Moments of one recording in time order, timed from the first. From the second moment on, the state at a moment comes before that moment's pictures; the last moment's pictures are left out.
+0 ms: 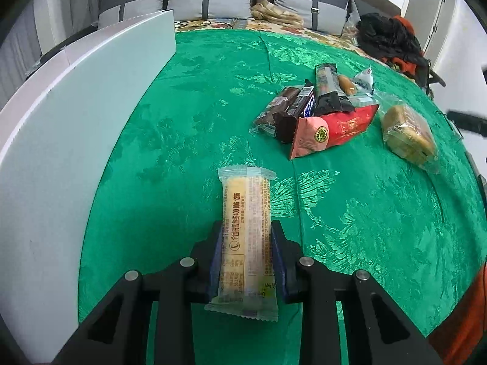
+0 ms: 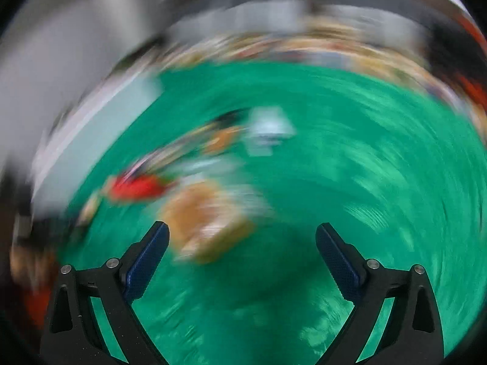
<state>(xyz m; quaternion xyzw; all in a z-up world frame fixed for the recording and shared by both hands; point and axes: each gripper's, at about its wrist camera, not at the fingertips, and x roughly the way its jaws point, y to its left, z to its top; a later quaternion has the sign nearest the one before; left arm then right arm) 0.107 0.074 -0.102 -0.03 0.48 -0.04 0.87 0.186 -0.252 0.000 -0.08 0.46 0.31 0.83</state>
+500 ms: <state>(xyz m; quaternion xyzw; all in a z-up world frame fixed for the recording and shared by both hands) 0.091 0.086 -0.101 -0.12 0.48 -0.09 0.87 0.220 -0.204 -0.059 -0.07 0.58 0.20 0.78</state>
